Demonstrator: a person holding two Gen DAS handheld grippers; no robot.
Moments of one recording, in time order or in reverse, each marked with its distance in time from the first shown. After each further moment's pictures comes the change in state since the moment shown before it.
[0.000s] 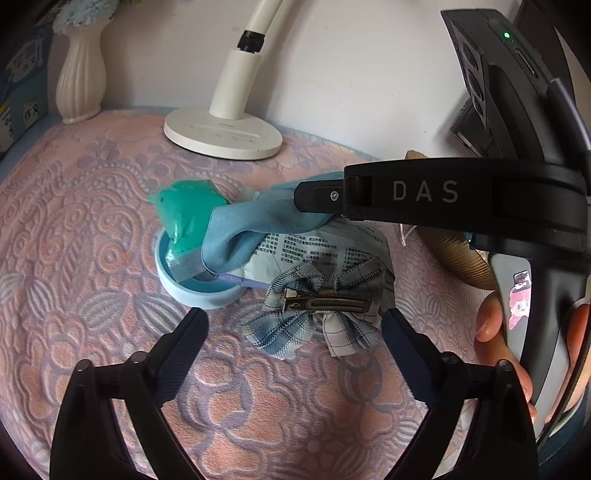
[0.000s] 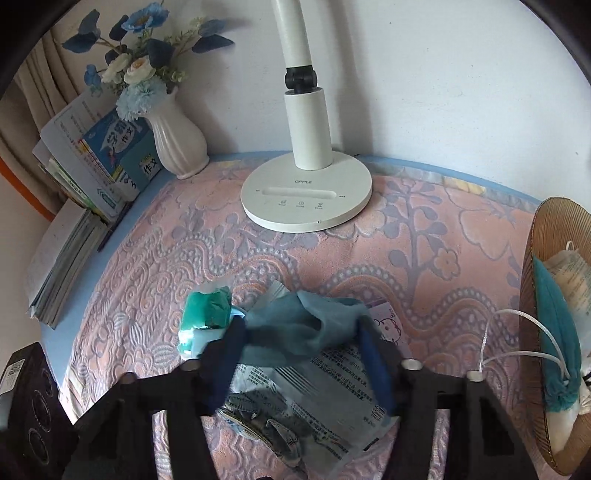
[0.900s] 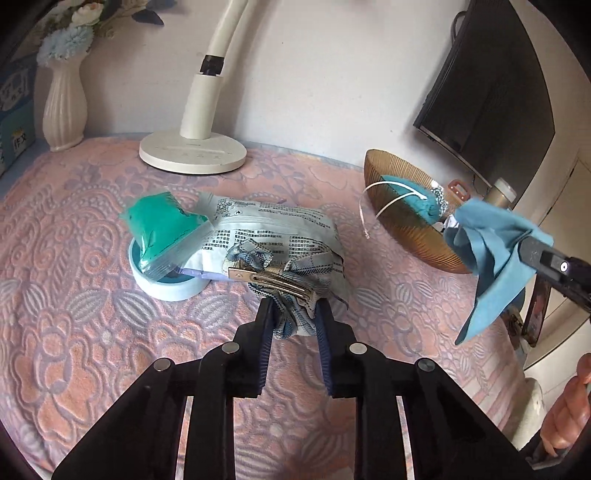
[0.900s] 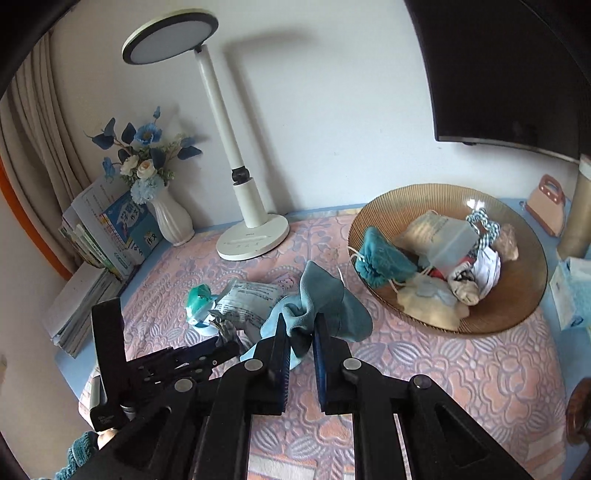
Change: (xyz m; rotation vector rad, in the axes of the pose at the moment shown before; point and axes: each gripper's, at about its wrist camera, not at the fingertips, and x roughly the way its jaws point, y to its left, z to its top) left arm -0.003 -0.025 -0.016 0.097 -0.050 -0.030; right arm -0.173 -0.062 -0.123 0.191 -0.326 -0.038
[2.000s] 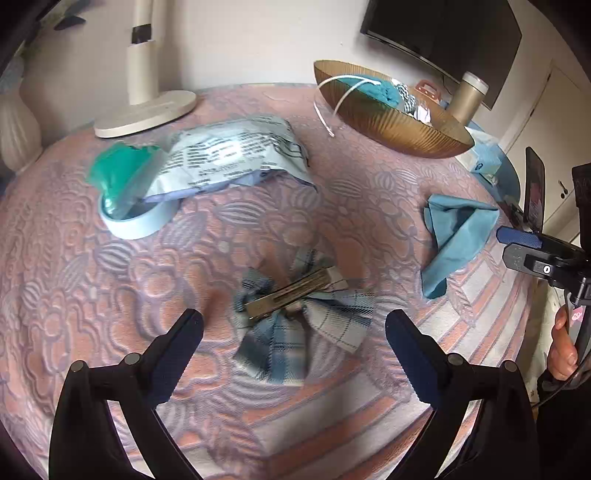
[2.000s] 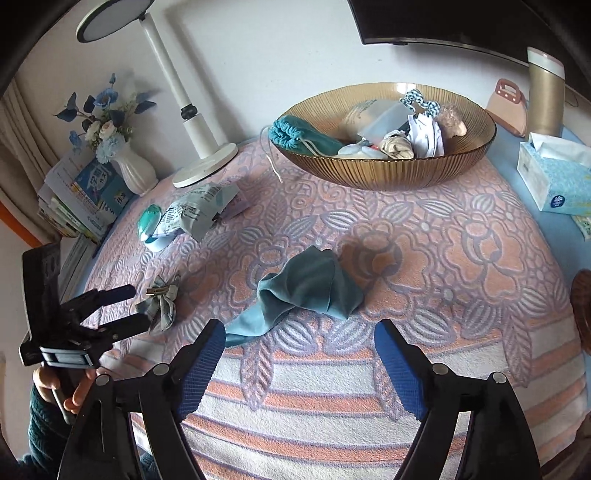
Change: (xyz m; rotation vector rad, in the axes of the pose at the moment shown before) left arm -0.008 -0.020 -0.036 0.251 0.237 -0.013; right arm -0.004 -0.058 -0.090 0.089 0.178 -0.059
